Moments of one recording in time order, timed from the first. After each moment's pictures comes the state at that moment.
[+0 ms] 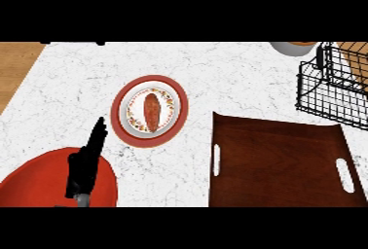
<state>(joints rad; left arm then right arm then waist) 0.03 0.19 -0.19 -1.43 0.03 0.28 0.01 -0.72 -1.07 -0.37 -0.72 0.40 0.36 -0.25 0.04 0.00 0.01</state>
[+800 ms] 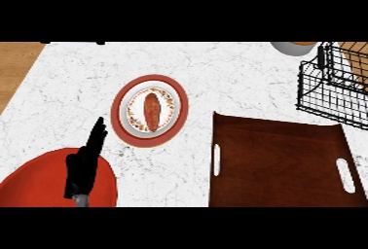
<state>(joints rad) 0.04 0.18 -0.18 -1.44 0.02 0.26 0.02 -0.91 -0.89 -0.27 -0.41 0.55 0.18 -0.29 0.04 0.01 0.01</state>
